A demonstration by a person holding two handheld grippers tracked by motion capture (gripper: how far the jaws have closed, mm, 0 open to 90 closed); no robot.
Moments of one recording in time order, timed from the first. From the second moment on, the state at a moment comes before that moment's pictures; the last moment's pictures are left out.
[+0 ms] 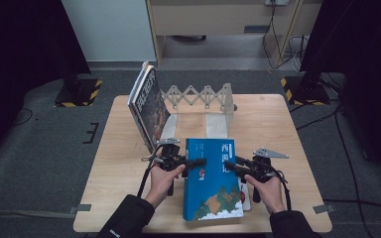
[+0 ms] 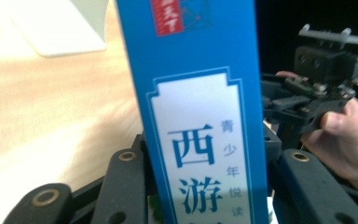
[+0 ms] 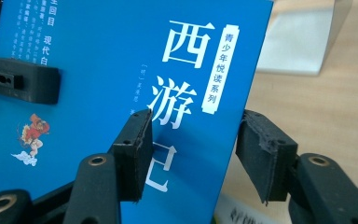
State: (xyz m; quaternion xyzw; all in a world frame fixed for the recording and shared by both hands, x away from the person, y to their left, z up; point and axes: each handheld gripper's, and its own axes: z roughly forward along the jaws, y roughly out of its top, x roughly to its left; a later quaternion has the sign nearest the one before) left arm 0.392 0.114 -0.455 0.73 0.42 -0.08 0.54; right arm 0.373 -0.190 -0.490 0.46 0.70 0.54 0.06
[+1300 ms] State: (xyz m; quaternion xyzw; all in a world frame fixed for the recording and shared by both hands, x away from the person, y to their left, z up) left arm 0.383 0.100 -0.438 0.72 0.36 -0.01 0.59; right arm 0.371 -0.192 -0.471 0.42 0.67 0.61 0.10
